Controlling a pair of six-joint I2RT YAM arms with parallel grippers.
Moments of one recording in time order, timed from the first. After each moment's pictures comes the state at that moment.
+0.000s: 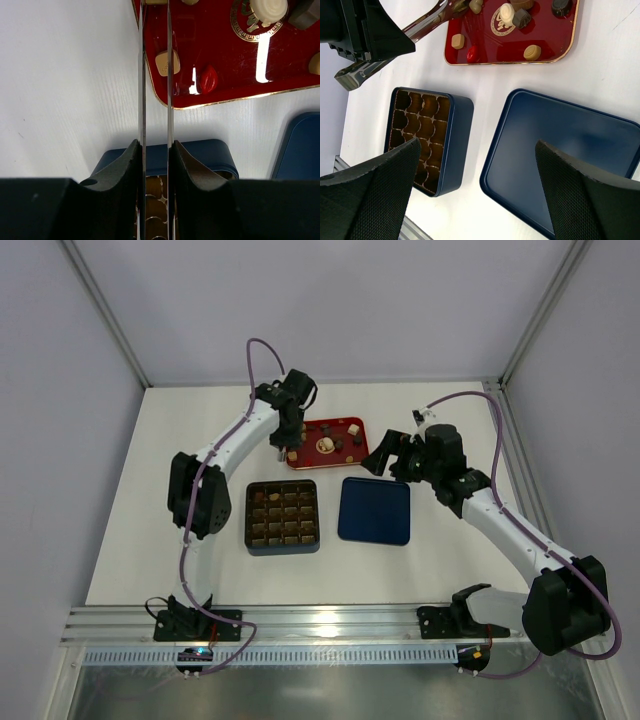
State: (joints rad) left arm -0.51 2.11 1.98 -1.03 -0.23 -0.31; right arm 0.35 1.21 0.86 -0.15 -0.26 0.55
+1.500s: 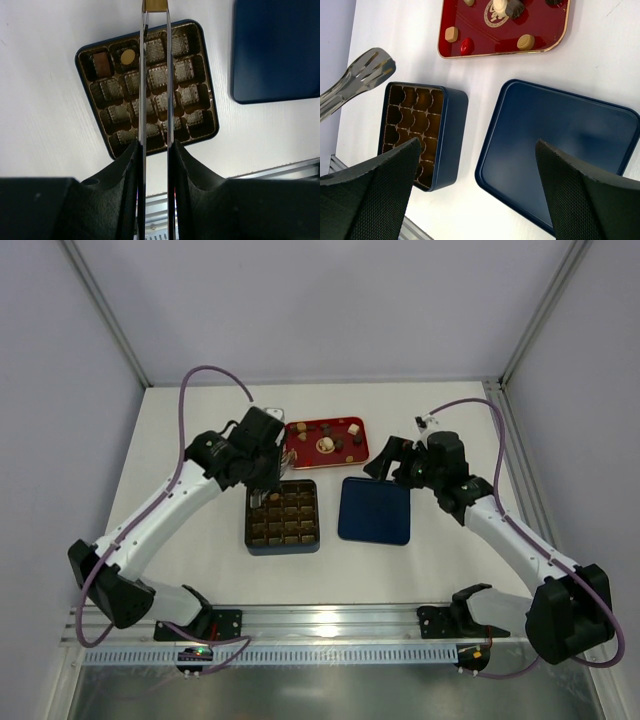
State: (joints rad) left arm -0.67 1.41 1.49 -1.07 -0.19 -0.45; right arm 0.35 1.17 0.80 -0.14 -0.25 0.55
